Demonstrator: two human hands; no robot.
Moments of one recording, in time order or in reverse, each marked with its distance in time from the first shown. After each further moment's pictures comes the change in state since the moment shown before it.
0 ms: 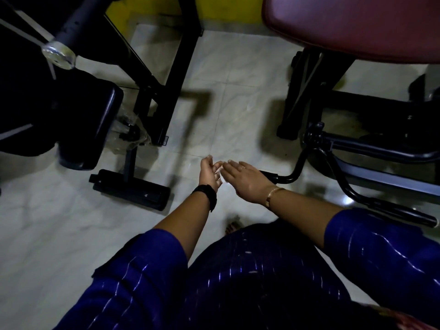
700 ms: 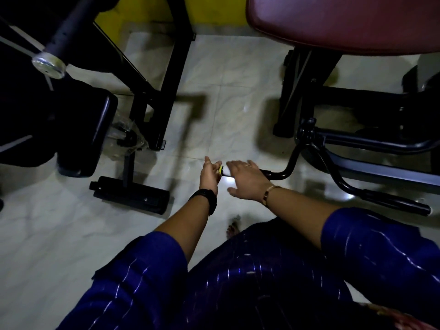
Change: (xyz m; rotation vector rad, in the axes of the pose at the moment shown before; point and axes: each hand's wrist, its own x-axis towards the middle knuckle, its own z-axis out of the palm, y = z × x) left_hand -0.007 -0.007 0.014 0.126 0.033 0.027; right_hand -0.012 0.006 0.002 0.382 -0.010 0.244
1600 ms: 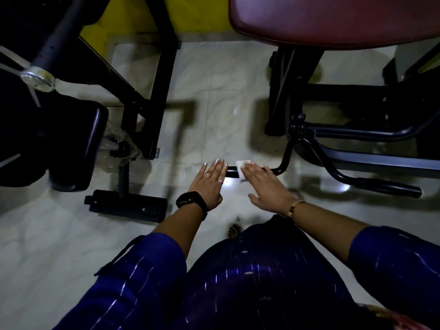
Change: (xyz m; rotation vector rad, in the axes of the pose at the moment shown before) left_hand -0.001 -0.011 -0.040 2.302 -0.172 0.991; right_hand -0.056 0.034 0.031 0.047 0.159 0.033
